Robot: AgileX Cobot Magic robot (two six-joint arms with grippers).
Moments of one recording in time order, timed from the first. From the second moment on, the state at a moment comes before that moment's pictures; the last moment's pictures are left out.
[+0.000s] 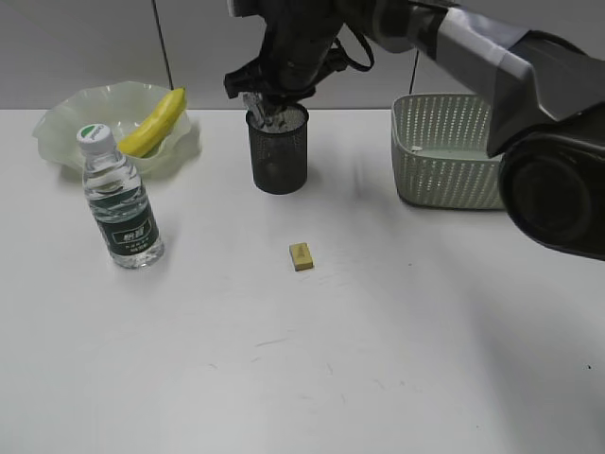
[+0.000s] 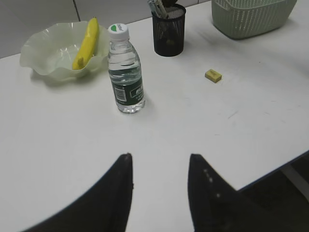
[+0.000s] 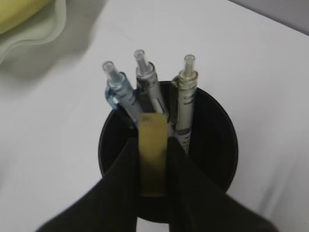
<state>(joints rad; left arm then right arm) -0.48 -0.01 -0.54 0.02 1.06 -0.01 0.61 2.56 -2.50 -0.03 0.97 0.12</state>
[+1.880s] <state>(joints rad) -0.48 -0.01 -0.54 0.02 1.06 -0.01 0.61 1.90 -2.34 -0.08 1.21 0.02</state>
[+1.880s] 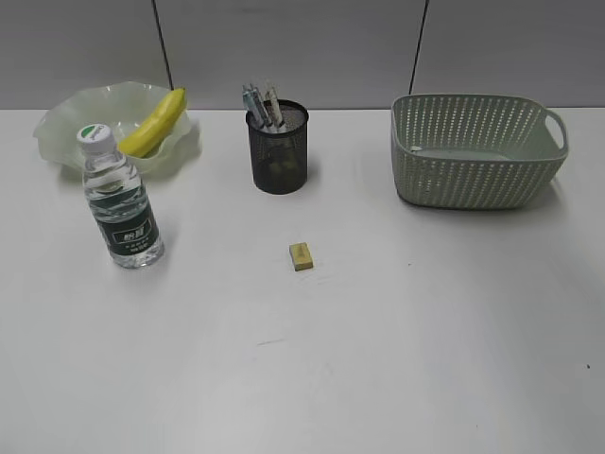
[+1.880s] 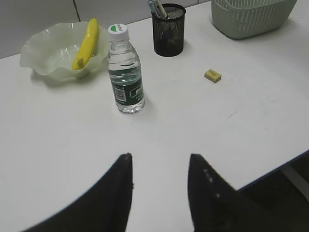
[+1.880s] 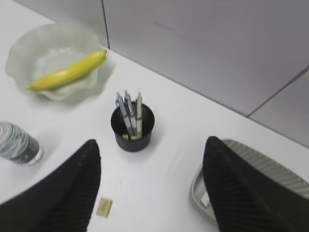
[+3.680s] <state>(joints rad) -0.48 0.59 -0.60 -0.04 0.52 -0.01 0.61 0.00 -0.51 -0.06 1.04 0.06</state>
